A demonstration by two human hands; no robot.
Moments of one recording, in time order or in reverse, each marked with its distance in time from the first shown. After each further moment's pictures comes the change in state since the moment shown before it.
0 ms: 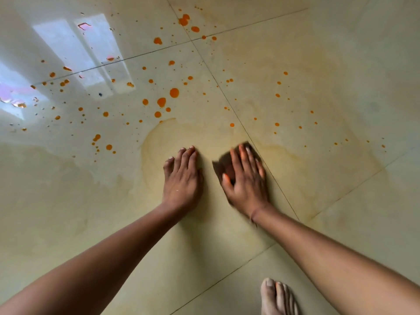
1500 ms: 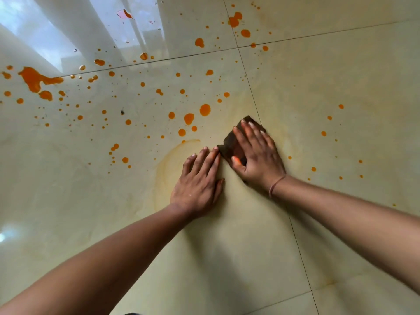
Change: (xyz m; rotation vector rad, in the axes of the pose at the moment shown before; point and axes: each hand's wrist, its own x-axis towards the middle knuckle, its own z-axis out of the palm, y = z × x) left_hand 0.061 -0.008 -0.014 0.151 -0.140 0.019; right_hand 0.166 -0.003 -0.020 -0.085 -0.187 -0.464
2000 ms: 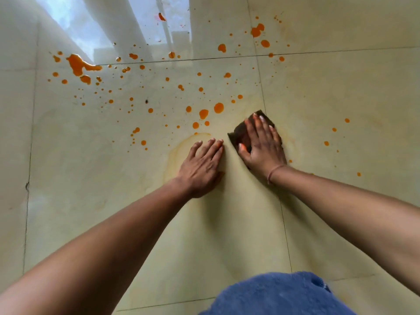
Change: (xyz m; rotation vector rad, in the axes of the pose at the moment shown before) left_hand -0.001 -0.002 -0.033 0.006 -0.139 -0.016; right_hand 0.023 0.006 -0.009 -0.036 -0.072 0.032
